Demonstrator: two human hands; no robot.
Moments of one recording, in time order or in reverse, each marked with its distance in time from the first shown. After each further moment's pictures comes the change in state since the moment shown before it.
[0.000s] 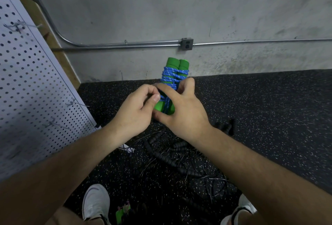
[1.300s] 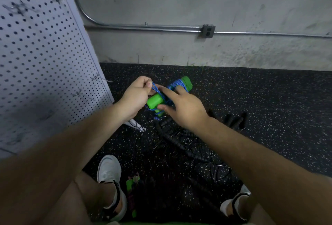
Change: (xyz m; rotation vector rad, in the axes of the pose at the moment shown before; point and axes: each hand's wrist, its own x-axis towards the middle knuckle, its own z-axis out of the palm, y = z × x) left_hand -0.016 -0.052 -0.026 -0.300 0.134 -0.489; right_hand -0.010 0.002 0.065 -0.202 -0.304 -0.154
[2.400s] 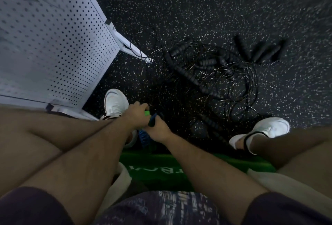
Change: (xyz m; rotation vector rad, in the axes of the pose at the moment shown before) left_hand -0.093 -0.303 -0.024 1.134 -0.570 -0.501; right_hand -0.164 -0.089 0.303 1.024 -0.800 0.859
